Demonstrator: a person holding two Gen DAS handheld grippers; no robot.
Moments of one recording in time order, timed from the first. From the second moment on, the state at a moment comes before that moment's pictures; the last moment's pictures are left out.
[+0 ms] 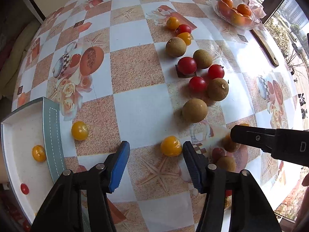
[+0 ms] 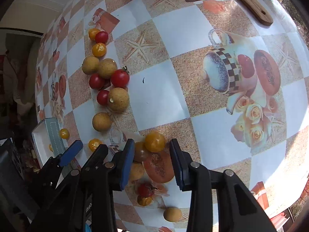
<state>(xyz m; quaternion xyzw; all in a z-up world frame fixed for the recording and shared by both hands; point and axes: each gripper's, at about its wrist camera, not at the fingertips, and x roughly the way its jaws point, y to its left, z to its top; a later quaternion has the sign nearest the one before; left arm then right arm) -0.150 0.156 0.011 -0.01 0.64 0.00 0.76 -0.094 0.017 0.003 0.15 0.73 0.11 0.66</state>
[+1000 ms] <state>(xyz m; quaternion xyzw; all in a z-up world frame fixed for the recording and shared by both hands) -0.190 0.215 0.058 -0.10 0.61 0.00 0.79 -0.121 0.031 0.048 0.07 0.70 0.16 0.70</state>
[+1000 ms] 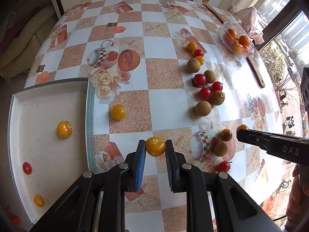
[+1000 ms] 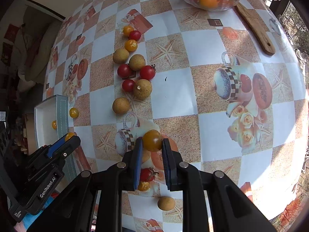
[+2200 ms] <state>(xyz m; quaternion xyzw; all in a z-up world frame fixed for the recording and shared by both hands) -0.348 0.363 0.037 -0.18 0.62 0.15 0.75 -0.187 0.261 0.064 -0.06 0.69 0.32 0.65</state>
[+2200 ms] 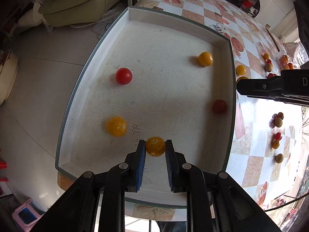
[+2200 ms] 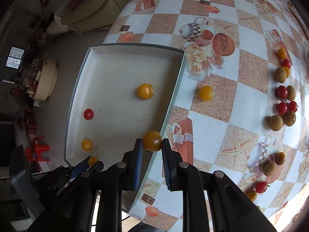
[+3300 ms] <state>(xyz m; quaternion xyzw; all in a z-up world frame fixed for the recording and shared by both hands) -0.340 0.339 0.024 -0.11 0.63 0.13 0.75 -0.188 0.332 0.017 -0.10 0.73 0.31 0.60</state>
